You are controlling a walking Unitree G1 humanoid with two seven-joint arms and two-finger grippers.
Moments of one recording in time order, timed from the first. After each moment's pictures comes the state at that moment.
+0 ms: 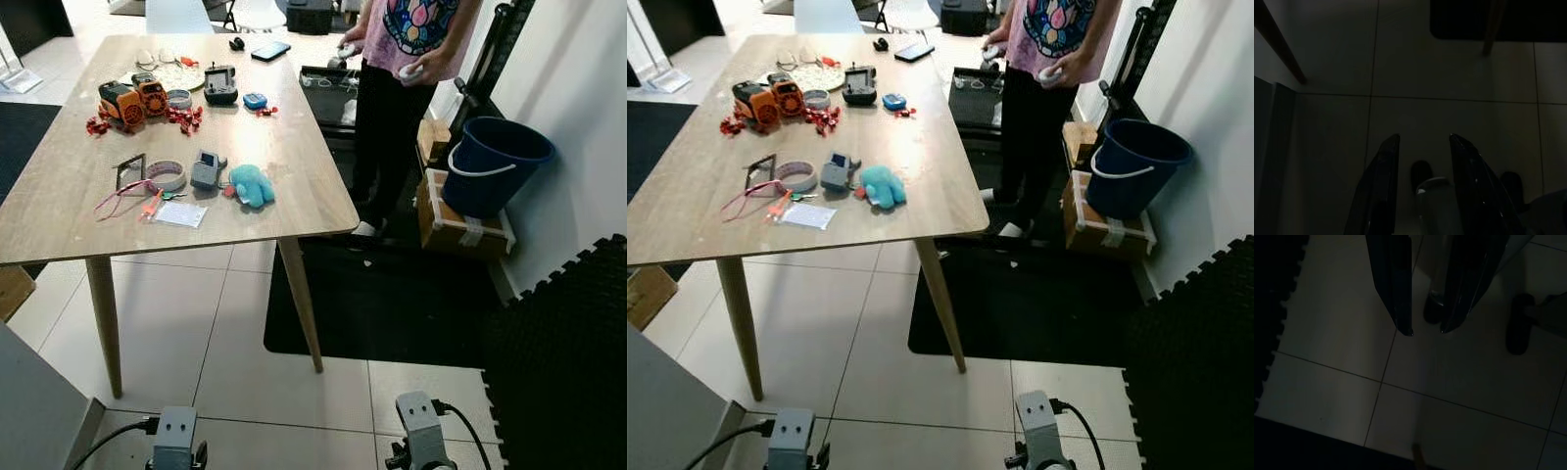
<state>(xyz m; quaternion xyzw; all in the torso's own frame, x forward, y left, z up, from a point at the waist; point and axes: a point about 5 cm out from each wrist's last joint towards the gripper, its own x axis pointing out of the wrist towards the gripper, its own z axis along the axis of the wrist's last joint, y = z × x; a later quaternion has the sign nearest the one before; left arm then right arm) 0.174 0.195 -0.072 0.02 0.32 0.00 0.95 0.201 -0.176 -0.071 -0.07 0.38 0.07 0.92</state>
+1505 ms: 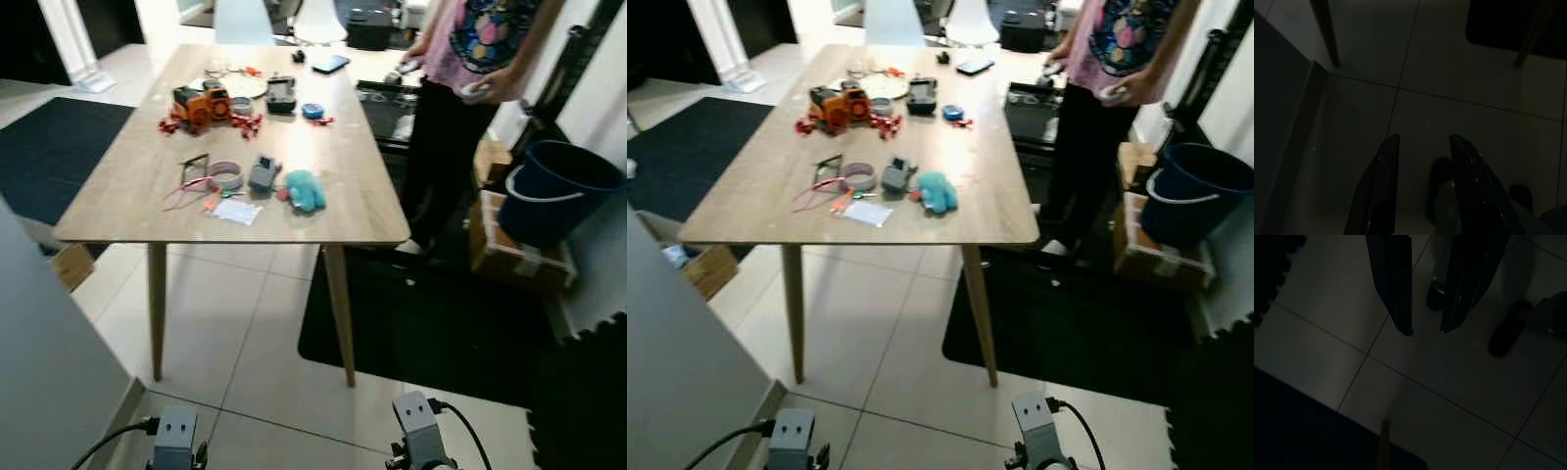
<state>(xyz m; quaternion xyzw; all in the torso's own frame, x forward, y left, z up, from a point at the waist) 0.172 0.193 -0.074 0.02 0.32 0.00 0.95 0.200 -0.180 -0.071 -0.09 0.39 0.09 0.91</state>
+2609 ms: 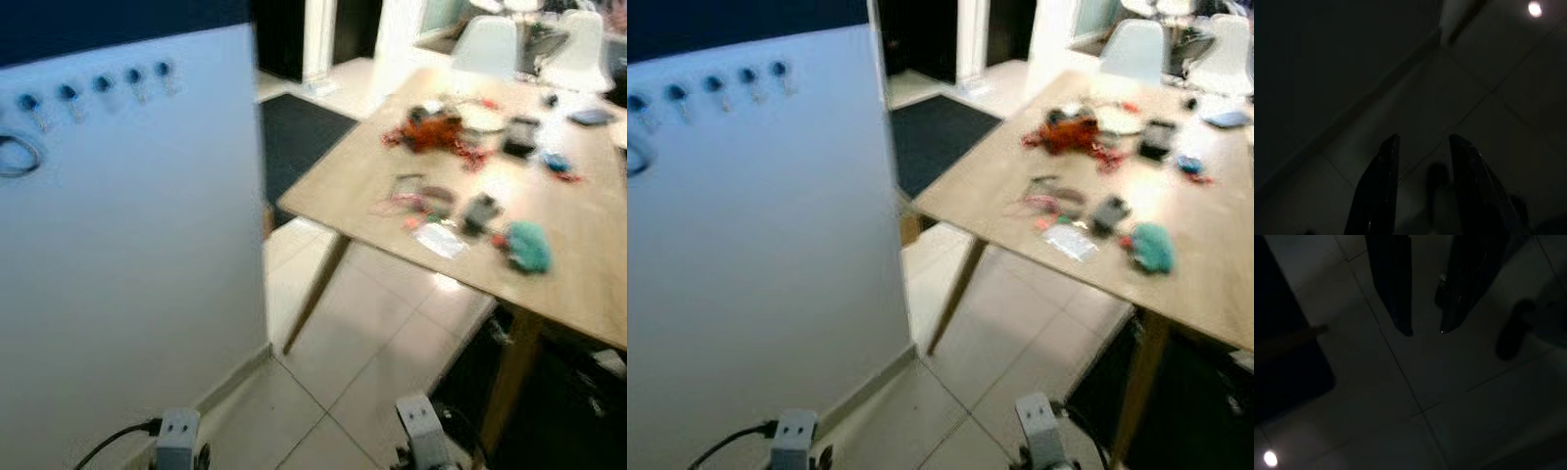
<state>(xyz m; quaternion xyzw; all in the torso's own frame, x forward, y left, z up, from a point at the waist) 0.174 0.196 -0.073 0.02 0.32 0.01 0.95 0.210 -0.168 -0.066 -0.09 0.37 0.11 0.92</state>
